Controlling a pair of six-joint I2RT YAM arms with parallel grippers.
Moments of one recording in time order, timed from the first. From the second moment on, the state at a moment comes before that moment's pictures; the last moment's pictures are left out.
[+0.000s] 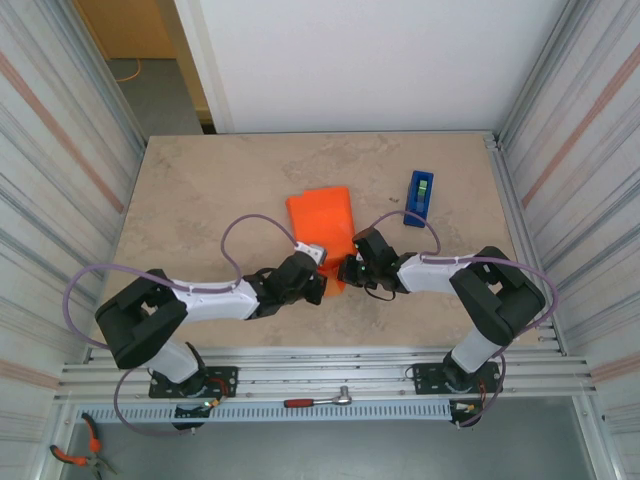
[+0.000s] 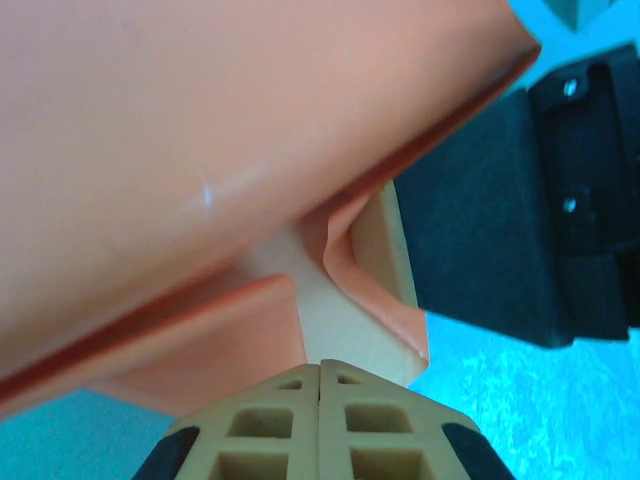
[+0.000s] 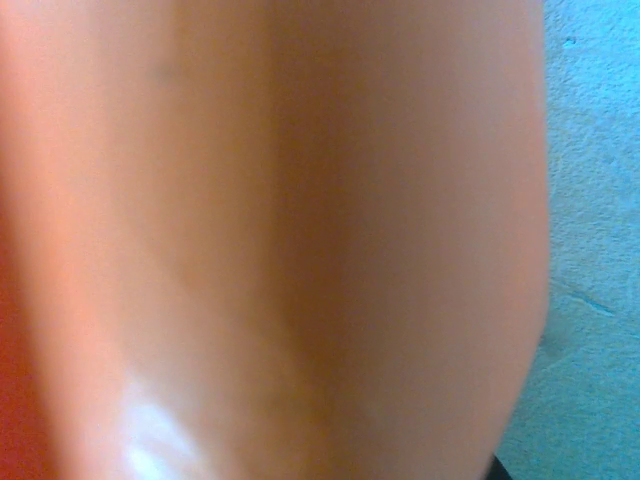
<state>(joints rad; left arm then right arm) -0.96 1.52 0.63 0.13 -0.12 -0.51 0.70 1.62 0.68 0.05 -0.18 0.89</state>
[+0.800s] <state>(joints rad) -0.98 1.50 0.60 0.10 -0.17 -0.51 0.70 1.56 0.67 0.01 -0.18 0.89</state>
